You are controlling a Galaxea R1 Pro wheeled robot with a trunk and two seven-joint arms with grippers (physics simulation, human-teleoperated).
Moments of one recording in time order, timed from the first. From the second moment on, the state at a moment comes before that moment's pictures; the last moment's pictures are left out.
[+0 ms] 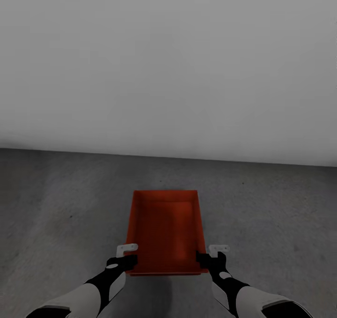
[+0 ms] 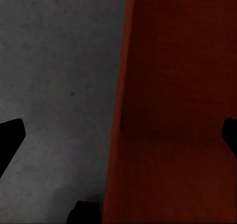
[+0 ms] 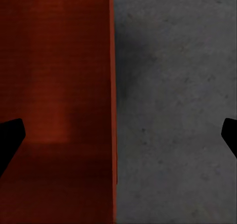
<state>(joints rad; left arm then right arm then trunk) -0.70 -0.10 -0.02 -0.10 0.10 -0.07 0.19 -0.72 0.11 0.15 0.03 -0.13 -0.38 -0.11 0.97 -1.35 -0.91</state>
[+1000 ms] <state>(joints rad) -0.70 -0.10 -0.03 -0.08 0.02 -0.08 0.18 -0.72 0.11 0.15 0.03 -0.13 -0.38 -0.11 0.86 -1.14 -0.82</state>
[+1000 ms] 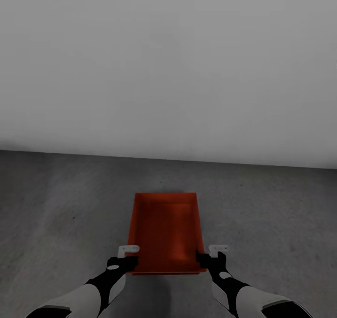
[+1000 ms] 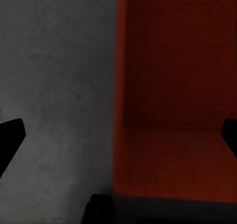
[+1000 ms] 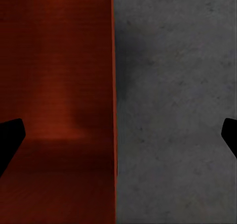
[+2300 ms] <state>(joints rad) -0.70 -0.10 -0.03 -0.09 0.01 -0.08 0.18 -0.72 0.11 0.15 0.03 -0.13 -0.38 -0.11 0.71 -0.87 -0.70</state>
